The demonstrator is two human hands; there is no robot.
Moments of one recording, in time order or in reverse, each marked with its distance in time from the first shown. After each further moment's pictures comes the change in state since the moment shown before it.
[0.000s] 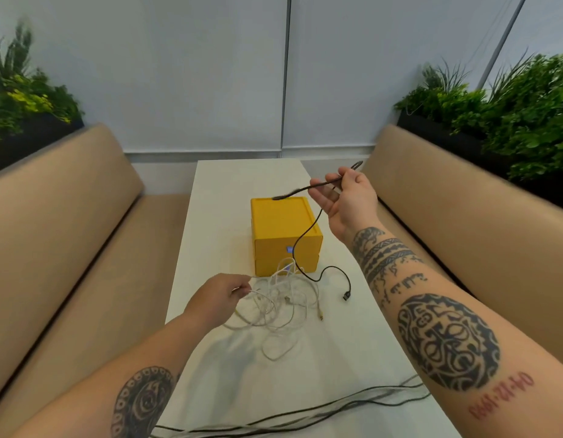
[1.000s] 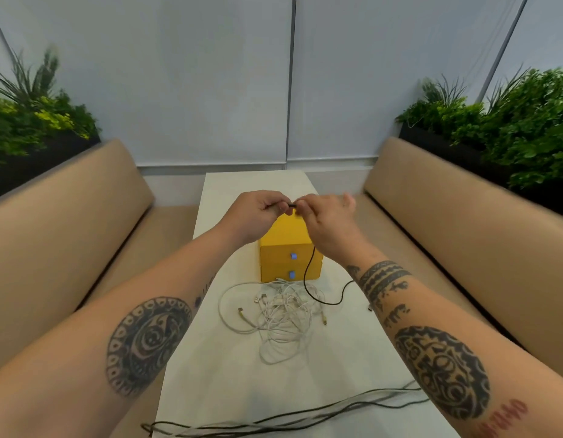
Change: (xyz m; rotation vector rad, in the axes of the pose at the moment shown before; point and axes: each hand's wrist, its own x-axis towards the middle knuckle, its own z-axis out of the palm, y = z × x) left_hand 0.038 0.143 -0.100 -0.187 0.178 0.346; right_hand -0.028 0.013 -0.016 -1.525 -0.366 -0.707
